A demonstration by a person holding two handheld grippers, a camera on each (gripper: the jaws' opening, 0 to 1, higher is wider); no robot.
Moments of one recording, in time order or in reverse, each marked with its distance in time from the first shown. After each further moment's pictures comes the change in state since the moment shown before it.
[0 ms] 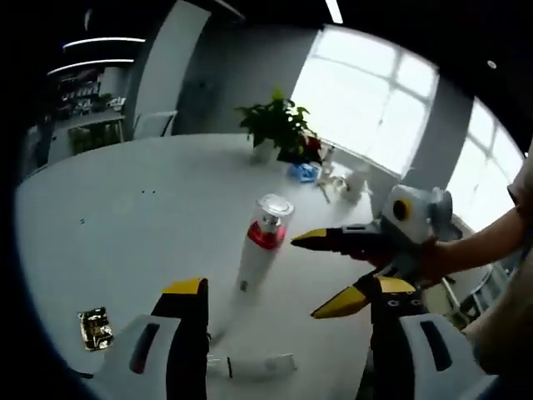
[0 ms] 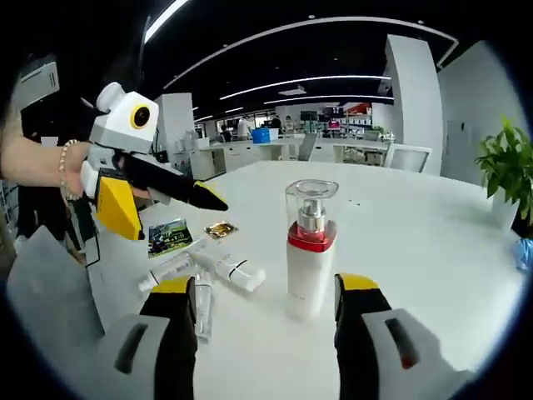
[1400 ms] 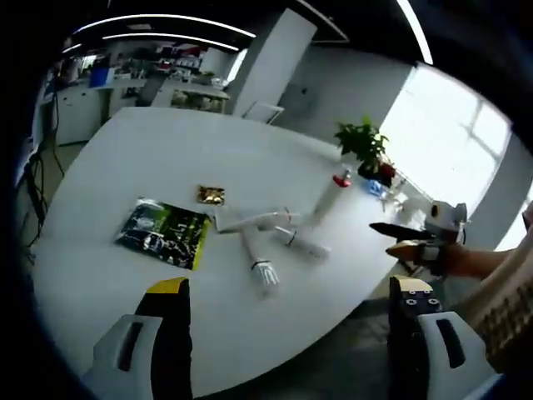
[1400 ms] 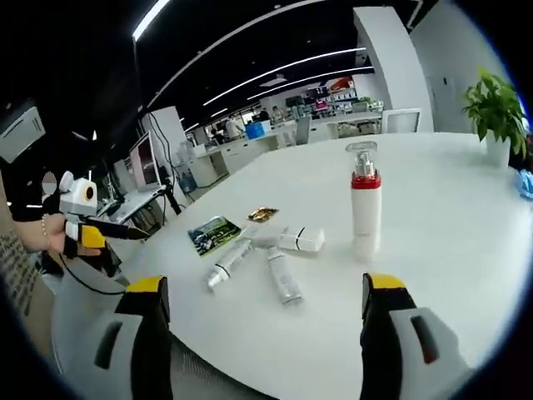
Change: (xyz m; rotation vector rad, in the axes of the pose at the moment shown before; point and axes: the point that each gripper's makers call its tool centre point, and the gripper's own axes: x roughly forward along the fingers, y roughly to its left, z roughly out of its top) left arm -0.200 0.016 -0.119 -0.286 -0.073 0.376; right arm -0.037 0.086 -0.022 0.207 0.042 0.028
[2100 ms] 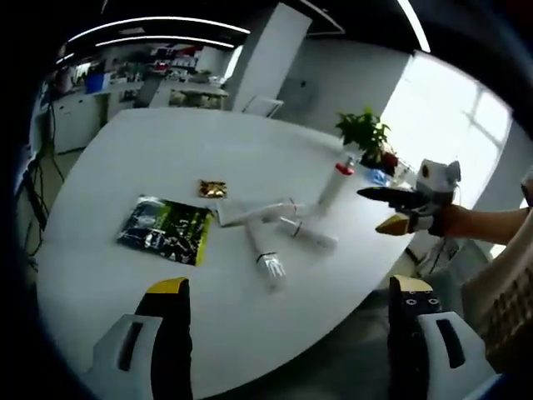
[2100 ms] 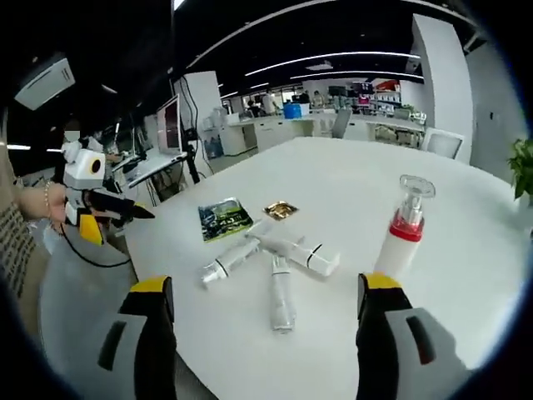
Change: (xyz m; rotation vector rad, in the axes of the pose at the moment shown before) left arm 0.009 0.006 -0.011 0.035 0.032 0.020; right arm 0.055 0.007 0.025 -0.271 0.155 0.159
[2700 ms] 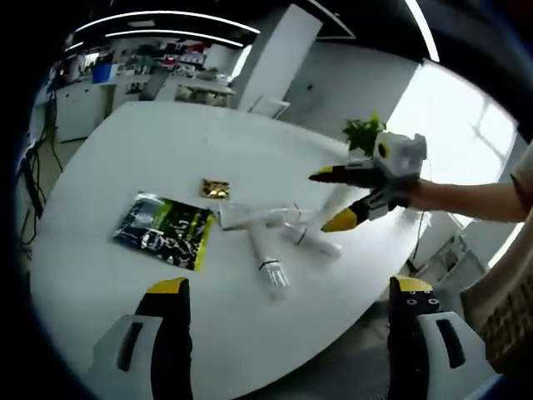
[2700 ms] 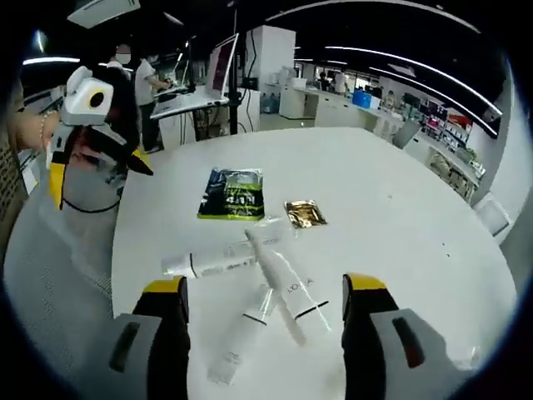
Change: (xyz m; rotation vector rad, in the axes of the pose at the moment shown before) left arm 0.015 0.007 0.008 -0.046 -0.010 -0.003; right arm 0.102 -0.011 0.015 -0.353 0.209 0.193
